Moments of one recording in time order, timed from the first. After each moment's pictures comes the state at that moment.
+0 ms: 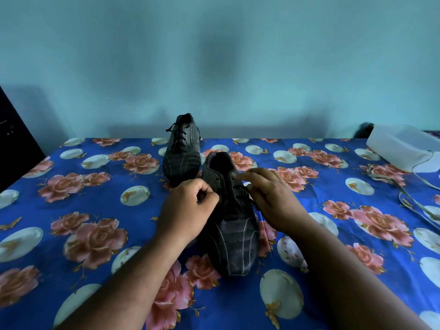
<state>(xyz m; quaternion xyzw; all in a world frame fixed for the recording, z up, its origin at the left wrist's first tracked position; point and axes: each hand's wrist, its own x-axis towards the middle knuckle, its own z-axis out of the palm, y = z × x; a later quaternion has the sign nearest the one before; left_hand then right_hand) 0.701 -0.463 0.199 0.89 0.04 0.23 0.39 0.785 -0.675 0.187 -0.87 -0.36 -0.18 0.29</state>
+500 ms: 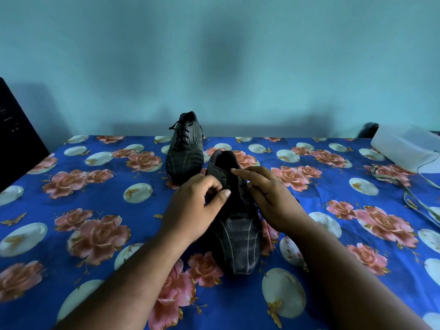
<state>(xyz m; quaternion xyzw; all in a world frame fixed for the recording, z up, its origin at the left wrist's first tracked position) 0.705 -0.460 0.190 0.89 -0.07 0.26 0.36 0.784 -0.668 0.187 -0.85 -0.37 -0.13 0.35</state>
